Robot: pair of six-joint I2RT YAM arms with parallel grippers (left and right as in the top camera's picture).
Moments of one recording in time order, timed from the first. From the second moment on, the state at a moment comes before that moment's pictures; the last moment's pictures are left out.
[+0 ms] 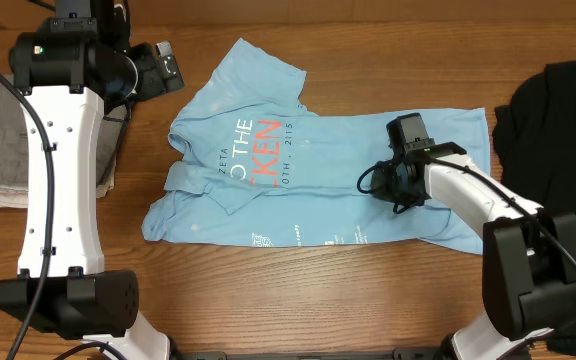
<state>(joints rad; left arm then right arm) 0.02 1.81 2.07 -1.32 0.07 -0.33 0.23 1.79 1.04 -0.60 -0.06 0.47</state>
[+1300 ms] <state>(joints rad) 0.02 1.81 2.07 -1.32 0.07 -0.33 -0.22 1.68 0.97 -0.80 -0.29 0.56</state>
